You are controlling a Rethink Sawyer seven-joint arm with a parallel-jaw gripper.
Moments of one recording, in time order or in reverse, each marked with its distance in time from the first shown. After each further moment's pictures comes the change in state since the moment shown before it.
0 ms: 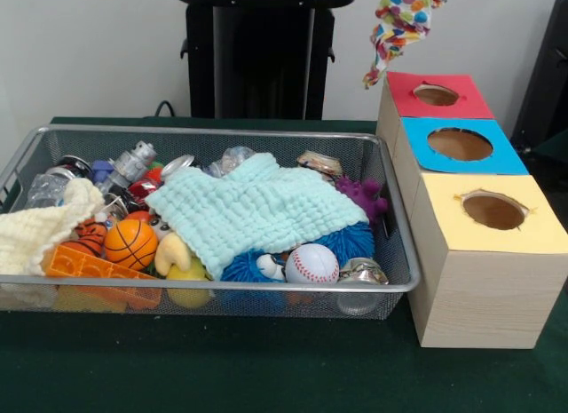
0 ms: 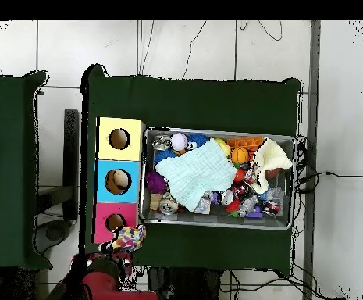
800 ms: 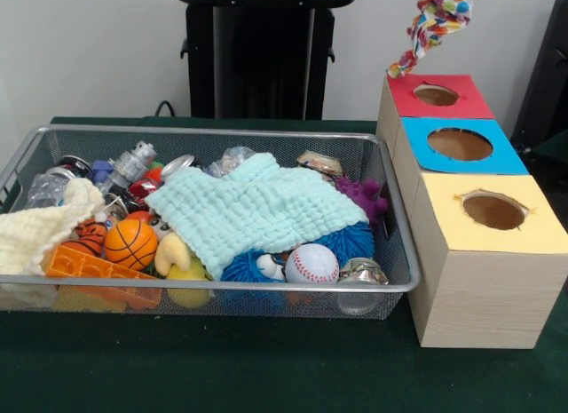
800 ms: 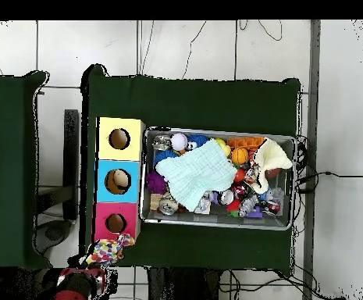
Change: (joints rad) arm 0.164 0.003 -0.031 0.013 0.068 -0.012 0.151
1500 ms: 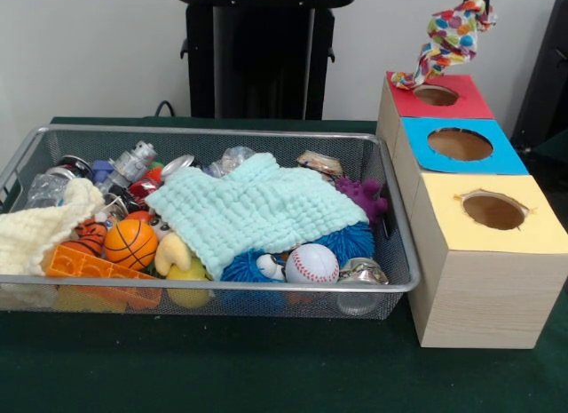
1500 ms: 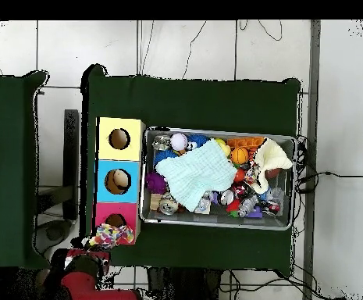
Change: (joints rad) arm -0.127 0.081 0.147 0.074 0.088 -0.240 0.000
